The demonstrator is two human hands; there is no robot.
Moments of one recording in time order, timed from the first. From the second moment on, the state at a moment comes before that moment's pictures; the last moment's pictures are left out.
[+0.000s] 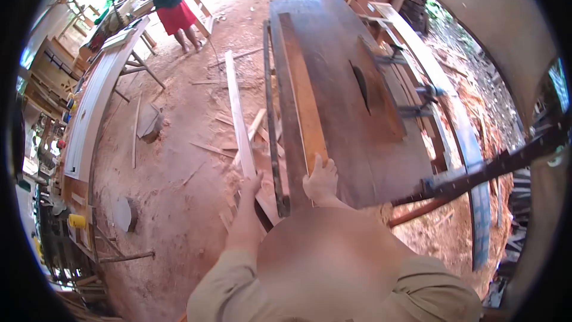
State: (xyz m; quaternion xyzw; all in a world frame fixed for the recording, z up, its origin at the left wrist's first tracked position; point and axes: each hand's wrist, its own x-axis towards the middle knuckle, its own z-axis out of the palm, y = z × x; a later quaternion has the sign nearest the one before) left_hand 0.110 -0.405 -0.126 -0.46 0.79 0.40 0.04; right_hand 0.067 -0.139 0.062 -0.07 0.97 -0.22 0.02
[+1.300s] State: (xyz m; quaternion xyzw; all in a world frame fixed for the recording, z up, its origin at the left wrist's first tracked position) left_hand 0.321 0.218 0.116 0.11 0.28 0.94 0.17; right_hand 0.589 0.457 0.160 0.36 0.83 -0.40 -0.17
